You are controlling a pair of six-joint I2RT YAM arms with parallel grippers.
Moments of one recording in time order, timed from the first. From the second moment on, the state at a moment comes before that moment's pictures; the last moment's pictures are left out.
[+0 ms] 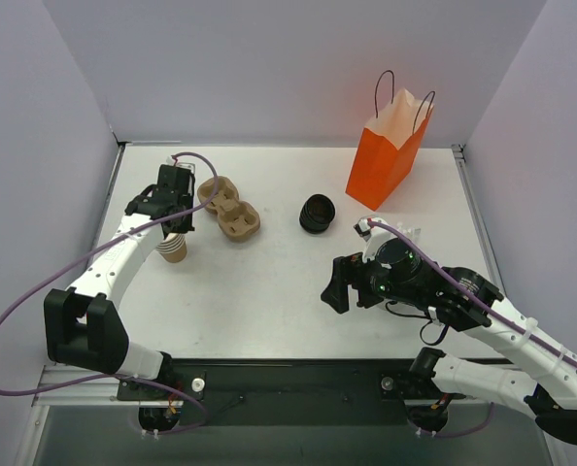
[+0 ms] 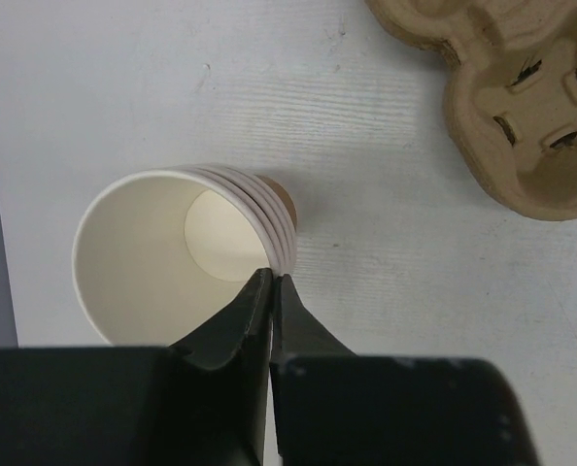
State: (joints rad) left arm -0.23 1.44 1.20 -0.68 -0.30 -0.12; right arm 0.94 0.87 1.06 -0.86 0.06 0.53
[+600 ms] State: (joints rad) left arm -0.28 1.44 1.27 -0.73 -0.52 -0.09; right arm 0.94 0.87 1.06 -0.86 0.06 0.53
